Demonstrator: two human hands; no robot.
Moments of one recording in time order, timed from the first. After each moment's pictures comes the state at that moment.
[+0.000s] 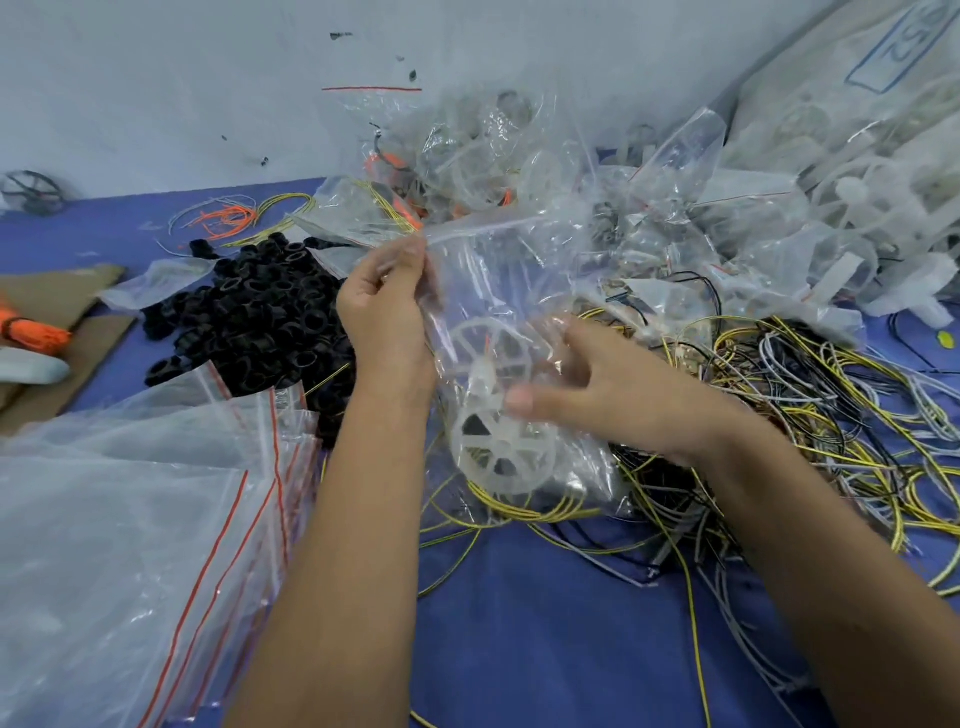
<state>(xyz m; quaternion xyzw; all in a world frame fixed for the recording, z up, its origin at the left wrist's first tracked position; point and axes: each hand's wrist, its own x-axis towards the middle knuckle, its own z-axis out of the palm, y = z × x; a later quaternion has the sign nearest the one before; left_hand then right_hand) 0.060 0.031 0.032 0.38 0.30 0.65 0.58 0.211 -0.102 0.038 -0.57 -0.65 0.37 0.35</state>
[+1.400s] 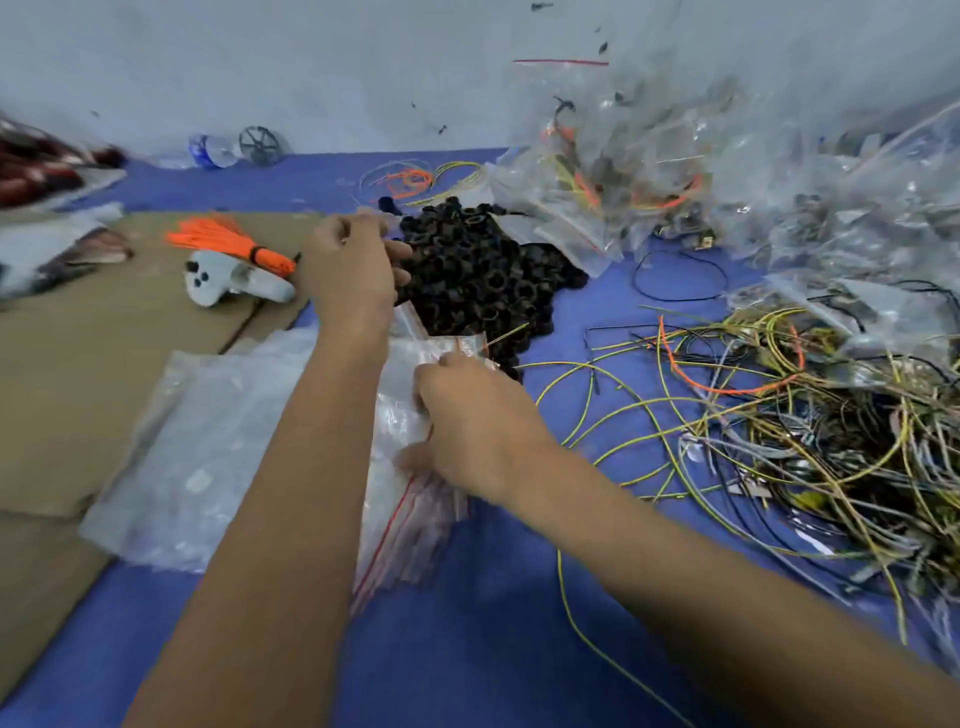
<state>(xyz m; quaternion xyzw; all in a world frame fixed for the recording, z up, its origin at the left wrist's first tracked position) -0.120 0.054 0.066 0.43 0.55 0.62 0.36 -0.021 -0.052 0.026 -0.58 -0.79 0.13 0.15</state>
